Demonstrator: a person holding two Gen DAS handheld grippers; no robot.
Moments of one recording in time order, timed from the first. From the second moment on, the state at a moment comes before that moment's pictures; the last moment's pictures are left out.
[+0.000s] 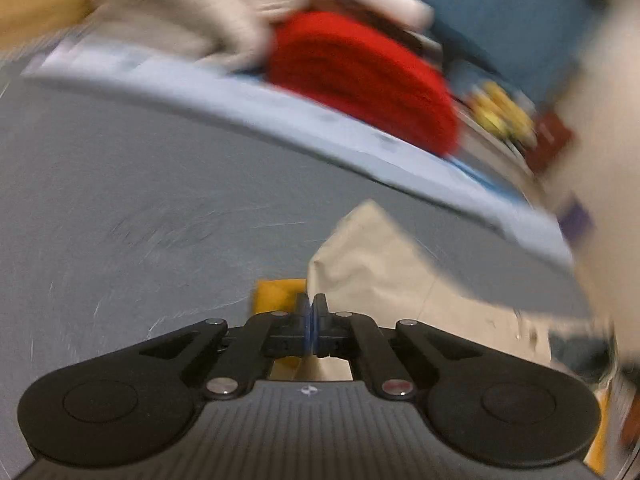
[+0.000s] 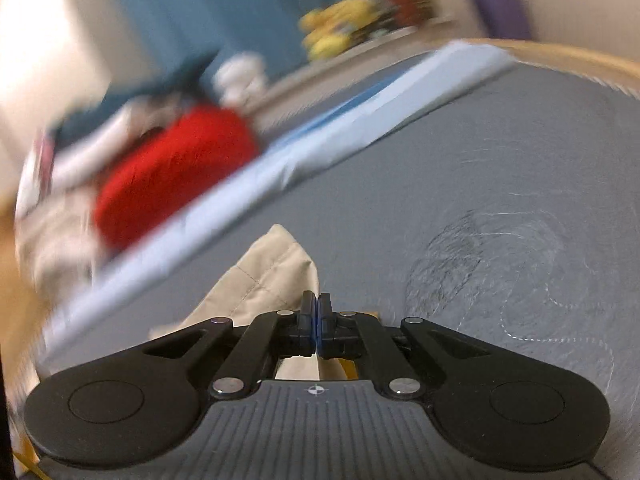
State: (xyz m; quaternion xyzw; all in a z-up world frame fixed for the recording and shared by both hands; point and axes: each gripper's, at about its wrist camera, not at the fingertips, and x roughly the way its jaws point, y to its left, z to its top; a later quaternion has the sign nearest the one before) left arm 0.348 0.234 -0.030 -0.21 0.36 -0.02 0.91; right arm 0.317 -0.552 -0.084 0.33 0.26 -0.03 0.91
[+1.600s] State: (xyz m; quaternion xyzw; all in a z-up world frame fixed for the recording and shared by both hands) left arm 0.297 0.171 -0.083 0.00 0.58 -0.10 0.81; right arm 0.250 -0.483 -0.101 0.11 0.52 -0.05 0.85
